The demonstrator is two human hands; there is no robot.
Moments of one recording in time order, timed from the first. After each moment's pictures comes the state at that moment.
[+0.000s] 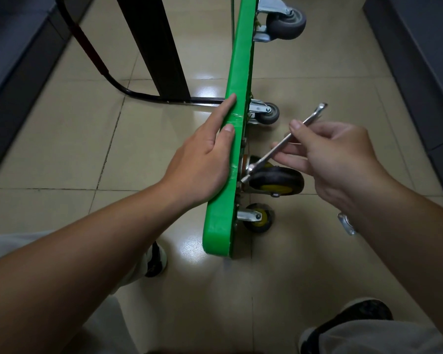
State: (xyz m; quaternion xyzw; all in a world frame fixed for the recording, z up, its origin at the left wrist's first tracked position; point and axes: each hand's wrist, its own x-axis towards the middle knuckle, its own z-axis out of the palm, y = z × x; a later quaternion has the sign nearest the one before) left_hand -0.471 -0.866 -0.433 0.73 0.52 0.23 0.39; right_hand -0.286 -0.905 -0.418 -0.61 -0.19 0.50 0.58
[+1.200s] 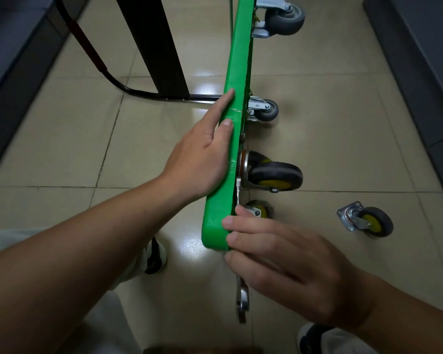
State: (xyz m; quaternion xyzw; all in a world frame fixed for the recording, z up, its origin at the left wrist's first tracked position) left_hand -0.468 -0.867 -0.433 0.73 0.53 0.24 0.37; right_hand -0.311 -1.011 -0.446 -0.33 -0.88 0.03 0.35
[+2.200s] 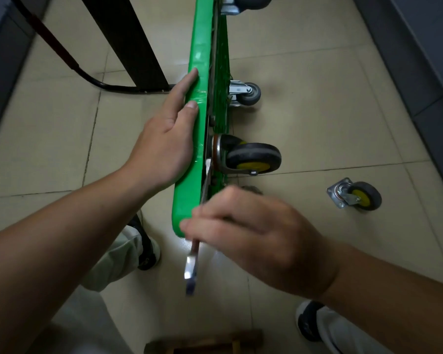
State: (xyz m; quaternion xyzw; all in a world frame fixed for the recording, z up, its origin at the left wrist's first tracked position) left_hand -0.469 -0.861 -0.439 0.73 0.53 0.25 0.36; right_hand -0.319 -1.001 -0.443 -0.37 -0.83 0.10 0.40
